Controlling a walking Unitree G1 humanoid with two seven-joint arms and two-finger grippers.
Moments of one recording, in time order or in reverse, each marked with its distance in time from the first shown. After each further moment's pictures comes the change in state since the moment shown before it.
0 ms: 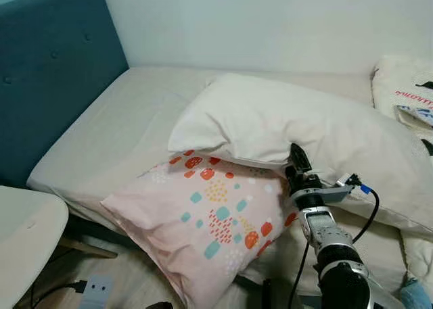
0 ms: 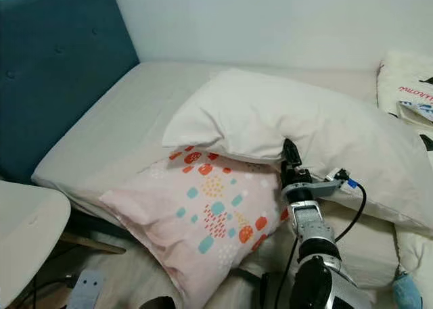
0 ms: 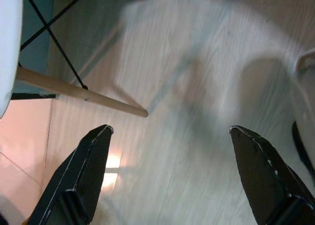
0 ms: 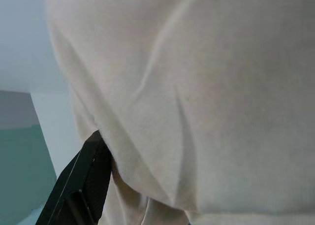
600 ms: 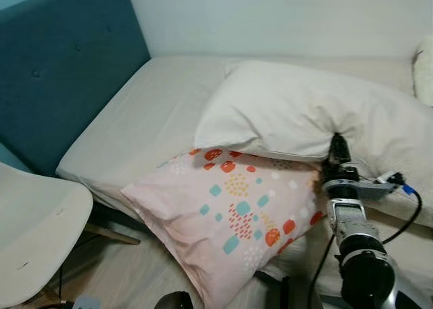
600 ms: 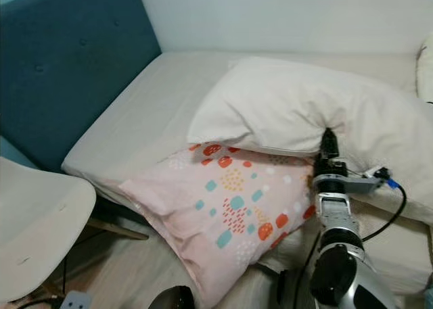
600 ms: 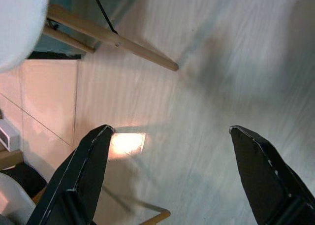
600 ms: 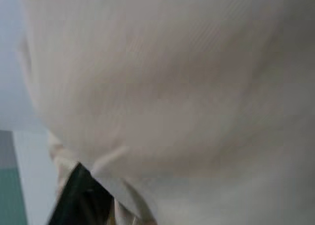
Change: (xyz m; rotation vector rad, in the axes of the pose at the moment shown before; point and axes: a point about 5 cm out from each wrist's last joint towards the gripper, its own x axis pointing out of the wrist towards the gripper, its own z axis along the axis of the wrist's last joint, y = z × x) left arm -0.015 0.017 -0.041 0.085 0.040 -0.006; right arm 0.000 0.011 0.069 -0.108 -0.268 -0.003
